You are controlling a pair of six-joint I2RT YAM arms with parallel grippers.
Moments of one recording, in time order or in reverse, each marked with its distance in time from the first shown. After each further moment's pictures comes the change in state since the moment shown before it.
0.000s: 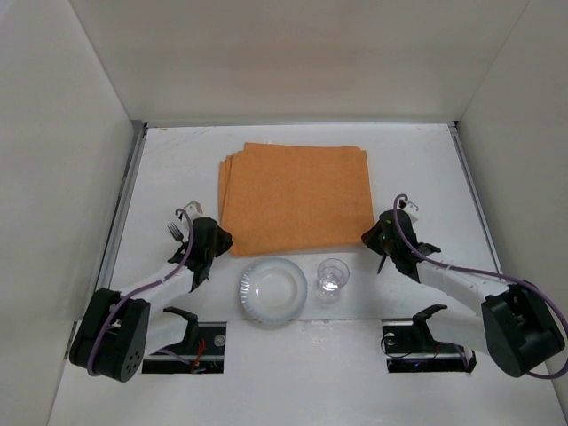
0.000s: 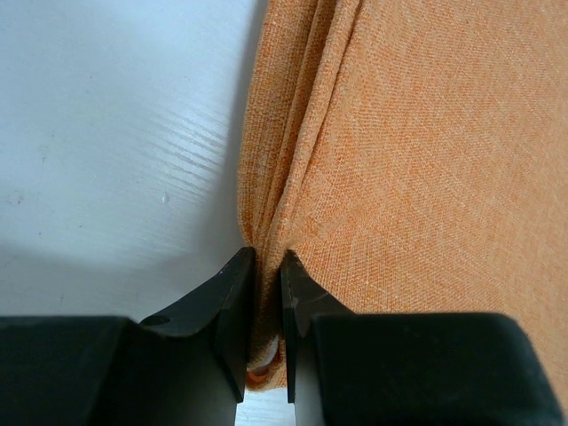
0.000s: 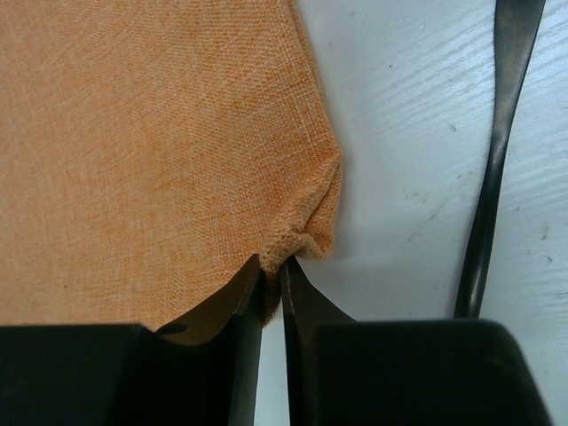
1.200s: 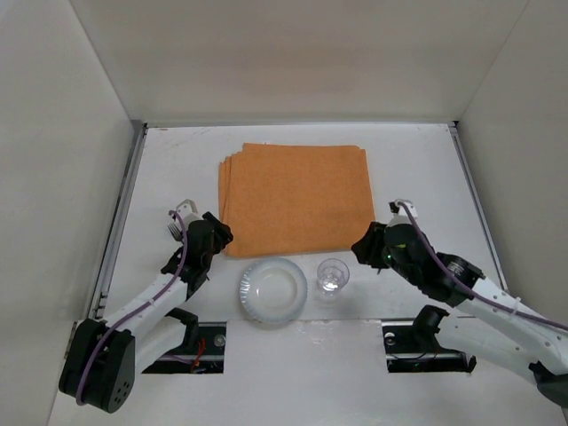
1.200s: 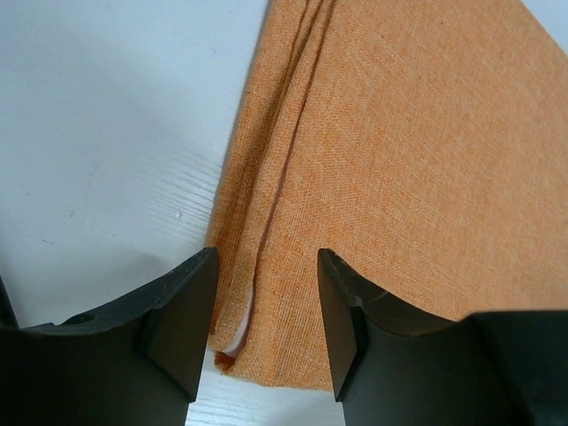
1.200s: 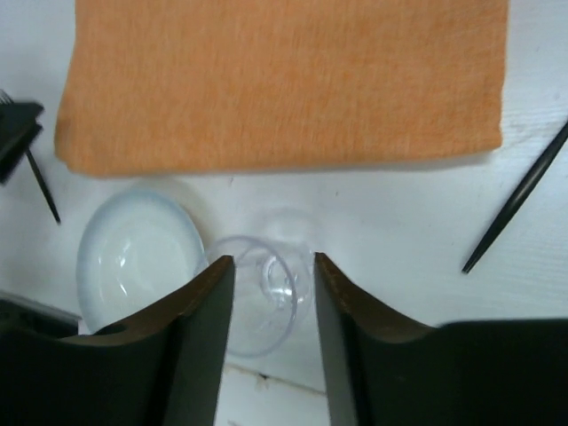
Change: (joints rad) left arm -0.037 -0.198 -0.005 -0.092 -0.108 0.039; right arm 0.410 -0.437 0.275 -0.601 0.127 -0.113
